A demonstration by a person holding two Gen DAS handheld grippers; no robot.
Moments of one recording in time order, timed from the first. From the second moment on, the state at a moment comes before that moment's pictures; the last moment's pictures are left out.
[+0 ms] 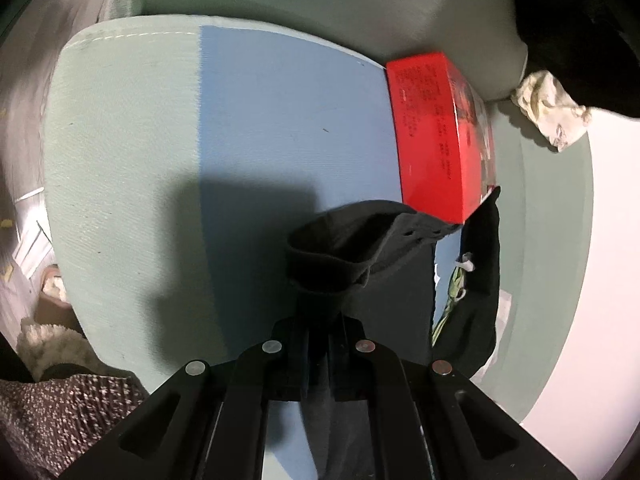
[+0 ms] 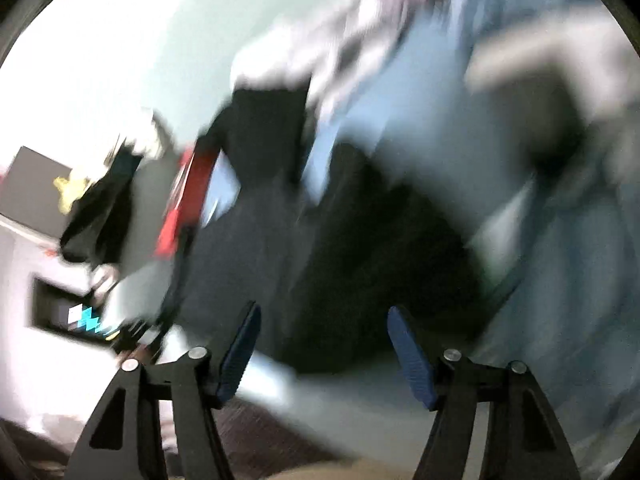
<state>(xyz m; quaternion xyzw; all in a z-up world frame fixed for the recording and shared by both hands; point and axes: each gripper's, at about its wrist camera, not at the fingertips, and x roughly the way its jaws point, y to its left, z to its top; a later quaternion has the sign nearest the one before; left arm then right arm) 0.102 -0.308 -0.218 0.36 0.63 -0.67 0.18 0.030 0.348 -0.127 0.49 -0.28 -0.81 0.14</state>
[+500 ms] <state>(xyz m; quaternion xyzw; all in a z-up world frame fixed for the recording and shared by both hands) 0.142 -0.324 -0.212 0.35 0.62 -0.67 0.22 -0.022 0.348 -0.167 0.51 -0.17 -0.83 0.16</state>
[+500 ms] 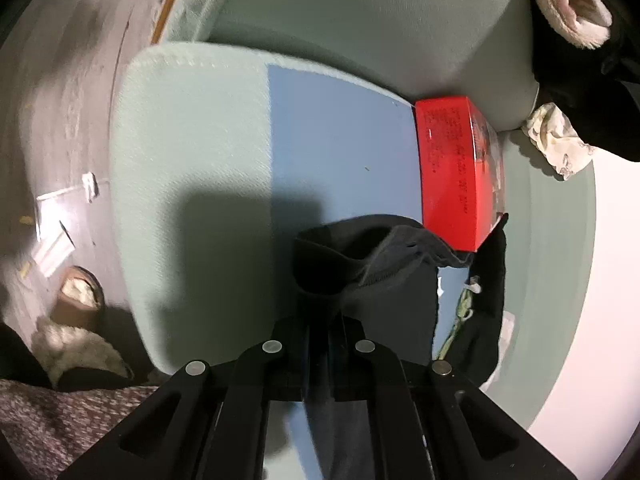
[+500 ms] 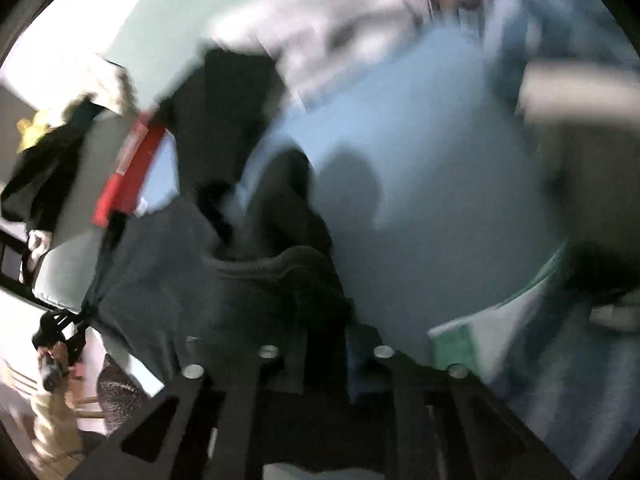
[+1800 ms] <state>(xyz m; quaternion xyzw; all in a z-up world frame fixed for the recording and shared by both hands) 0.159 -0.322 -0.221 0.35 0.63 -0.65 0.24 0.005 0.314 -0.177 0.52 -0.26 -0.79 0.17</state>
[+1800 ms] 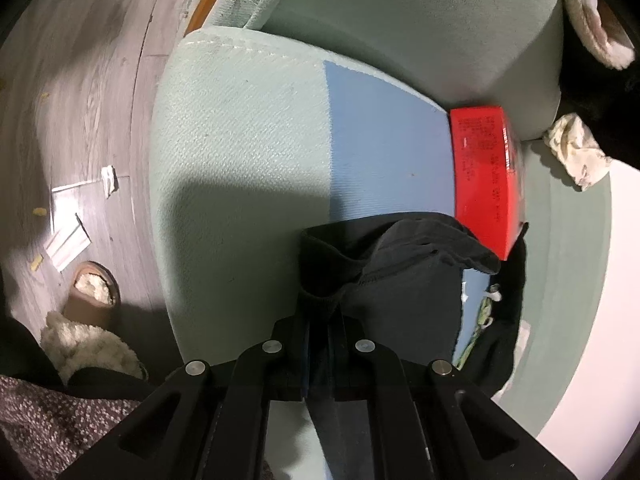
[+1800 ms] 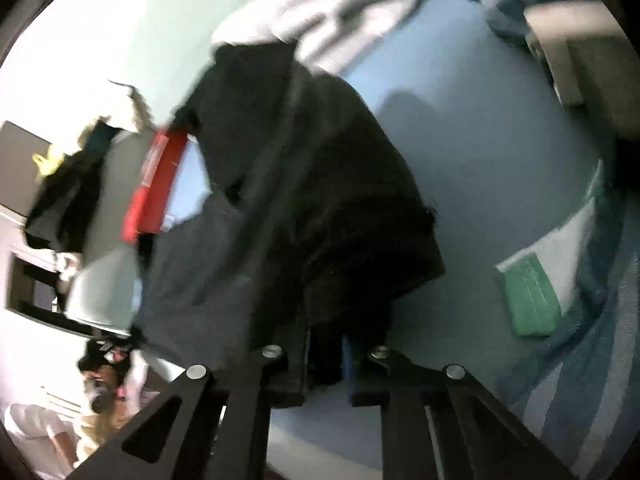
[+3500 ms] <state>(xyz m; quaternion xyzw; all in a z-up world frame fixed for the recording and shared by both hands) 0.162 -0.314 -0.226 0.37 0.63 -0.64 0.25 0.005 0.355 -0.102 0.52 -0.24 -0.81 0.16</state>
